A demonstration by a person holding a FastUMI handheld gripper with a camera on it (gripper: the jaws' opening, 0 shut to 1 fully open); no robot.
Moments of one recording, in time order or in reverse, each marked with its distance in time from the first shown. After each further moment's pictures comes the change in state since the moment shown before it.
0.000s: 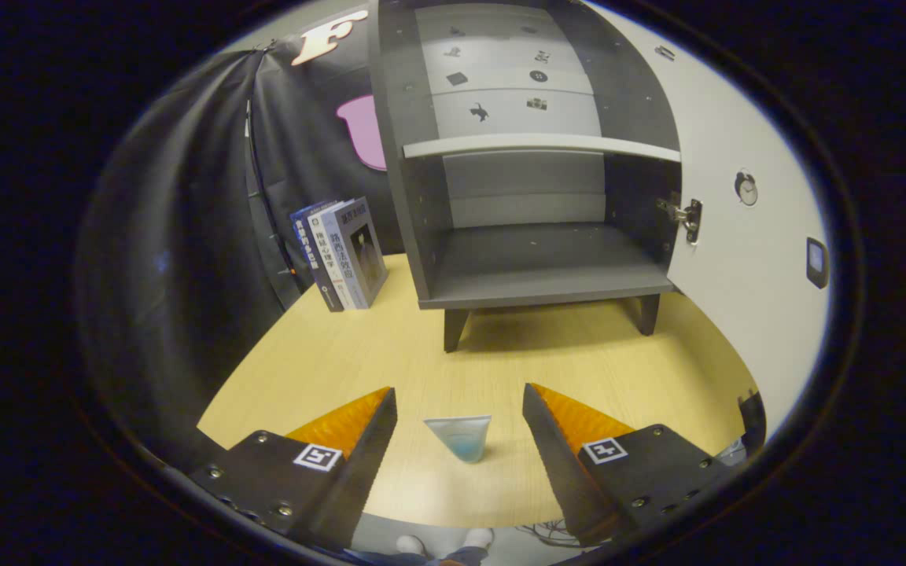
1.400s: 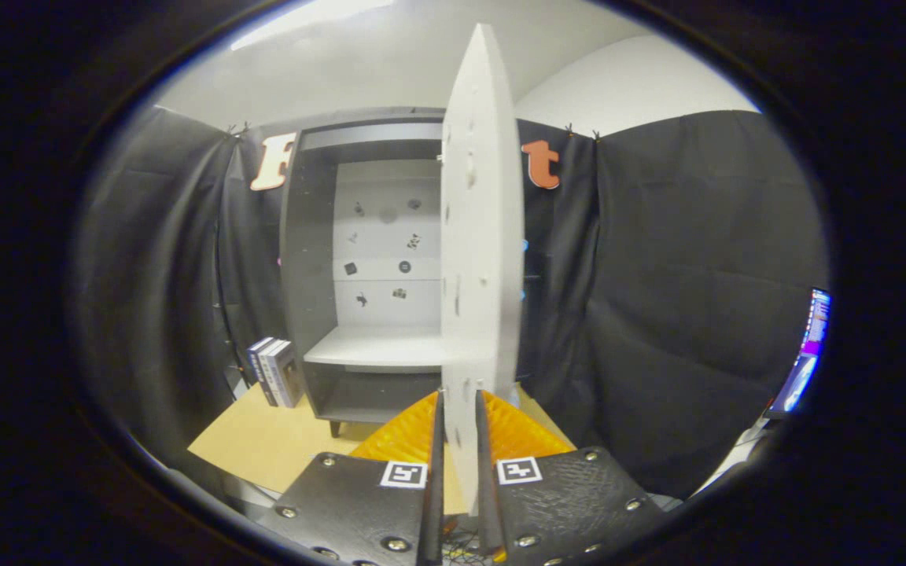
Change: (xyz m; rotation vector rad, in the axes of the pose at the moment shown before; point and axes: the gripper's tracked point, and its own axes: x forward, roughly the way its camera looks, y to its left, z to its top) arm -0.380 -0.207 0.208 -0.032 -0.439 -0.225
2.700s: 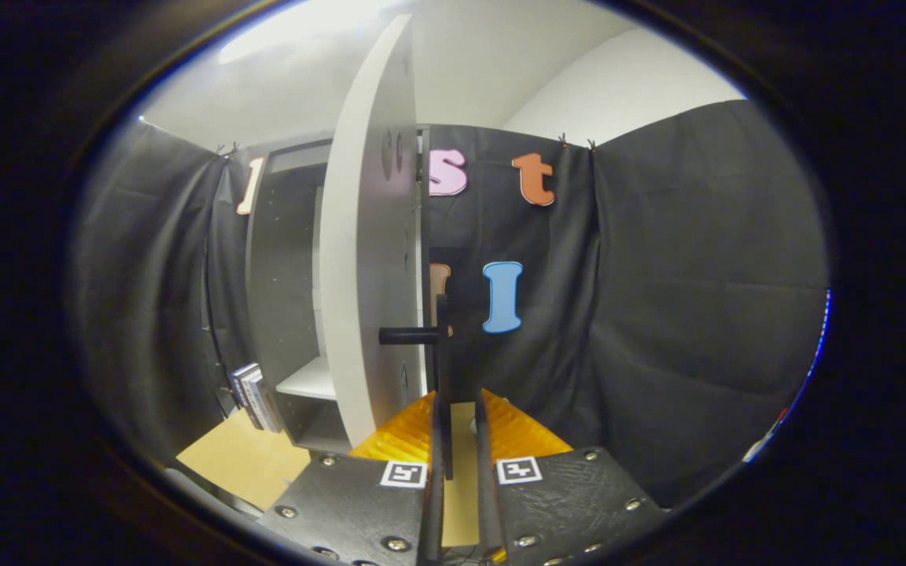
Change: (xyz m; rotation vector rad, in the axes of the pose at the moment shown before) arm 0.075 -0.083 0.039 0.032 -0.101 0.029
